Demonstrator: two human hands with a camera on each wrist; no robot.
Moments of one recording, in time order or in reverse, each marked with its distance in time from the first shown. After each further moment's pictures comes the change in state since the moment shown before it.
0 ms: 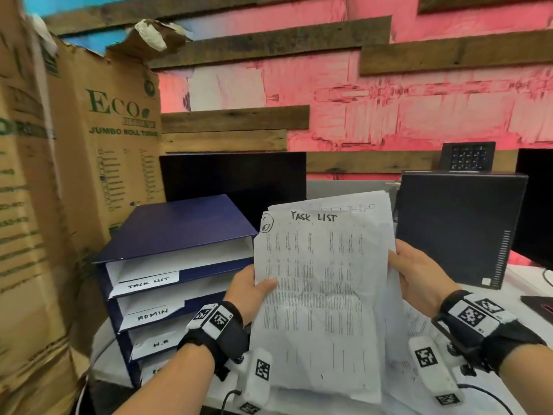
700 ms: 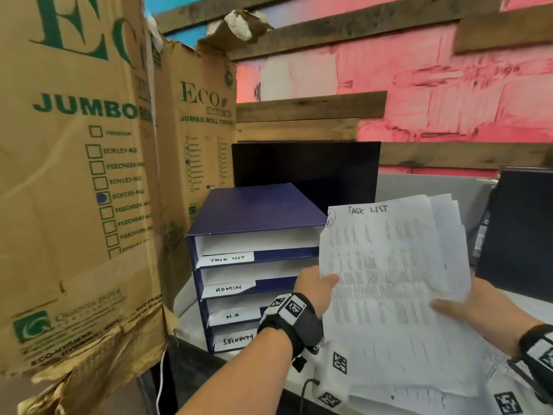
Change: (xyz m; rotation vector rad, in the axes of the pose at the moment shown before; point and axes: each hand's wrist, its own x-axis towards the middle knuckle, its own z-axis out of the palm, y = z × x) left_hand 0.000 -0.018 -0.002 -0.029 0.105 -0.162; right_hand 0.002 0.034 0.030 -0.521 -0.093 0.064
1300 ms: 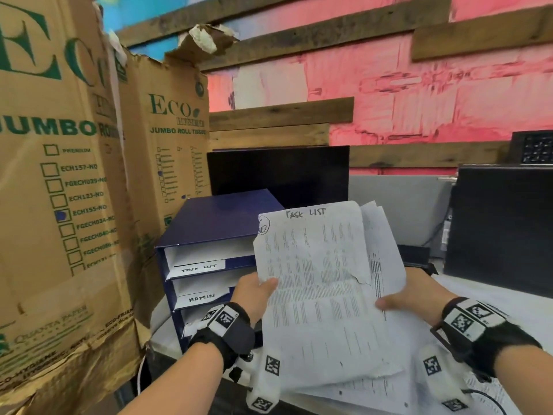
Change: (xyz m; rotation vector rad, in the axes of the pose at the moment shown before) left_hand -0.011 -0.011 -0.047 -0.034 0.113 -0.001; right_hand 0.031 0.005 0.011 -0.105 -0.063 0.019
